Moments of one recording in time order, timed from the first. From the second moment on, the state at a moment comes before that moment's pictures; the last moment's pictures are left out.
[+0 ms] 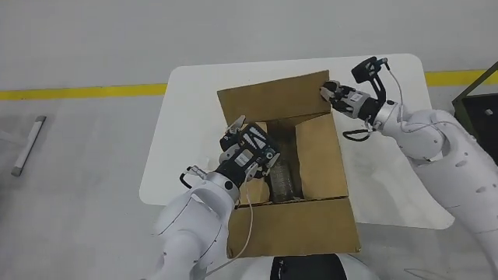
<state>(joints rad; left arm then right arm) 1.21 -1.37 -1.18 -2.22 1.71 -0.48 -0.82 -0.83 -1.06 1.17 -1.39 -0.50 -0.41 0.41</state>
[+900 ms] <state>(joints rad) 1.26 -1.35 -1.23 -2.20 1.72 -0.45 -0.75 -0.78 -1.08 1.15 -1.29 -0.61 -0.44 0.31</state>
